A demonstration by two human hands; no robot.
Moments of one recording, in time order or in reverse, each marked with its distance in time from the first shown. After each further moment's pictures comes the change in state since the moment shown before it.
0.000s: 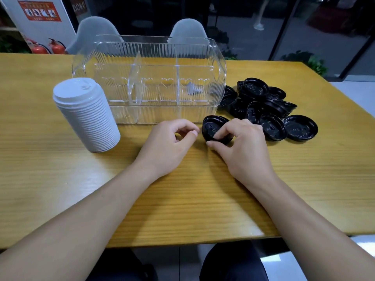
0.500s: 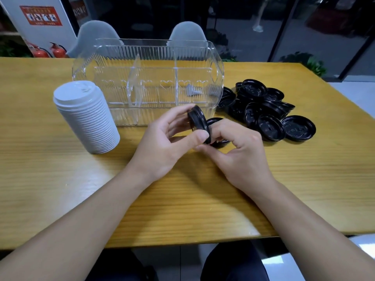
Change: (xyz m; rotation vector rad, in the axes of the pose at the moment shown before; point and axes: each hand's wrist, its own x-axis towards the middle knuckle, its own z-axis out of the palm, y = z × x) left_hand -0.016 0.018 -0.011 -0.427 -0.038 0.043; right_hand -0.006 -0.017 -0.007 0.332 0.012 -0.307
